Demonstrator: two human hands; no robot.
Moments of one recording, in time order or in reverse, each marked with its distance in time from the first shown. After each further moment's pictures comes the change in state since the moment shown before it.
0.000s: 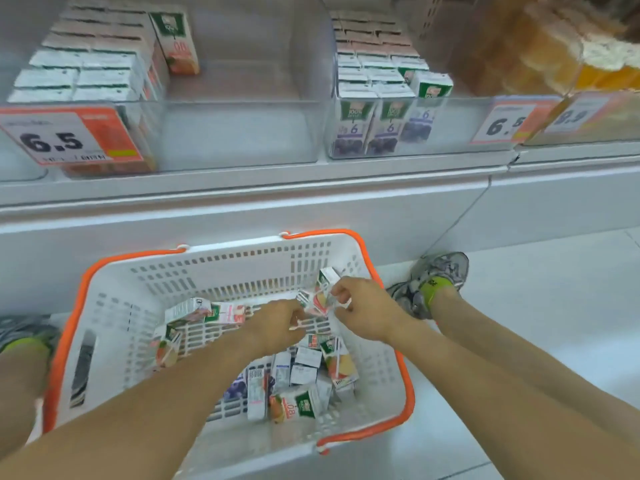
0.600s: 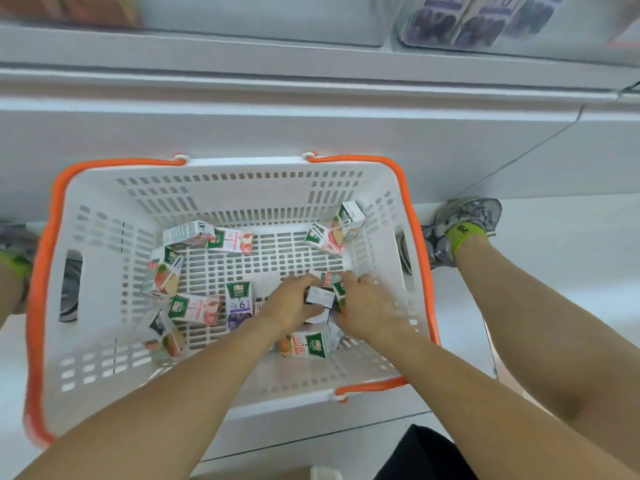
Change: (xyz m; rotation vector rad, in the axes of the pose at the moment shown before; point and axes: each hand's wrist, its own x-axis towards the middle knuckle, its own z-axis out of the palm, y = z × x) left_hand 0.001 -0.046 0.097 -0.402 -0.028 -0.102; right_hand 0.005 0.023 0.125 -0.223 -0.178 0.254
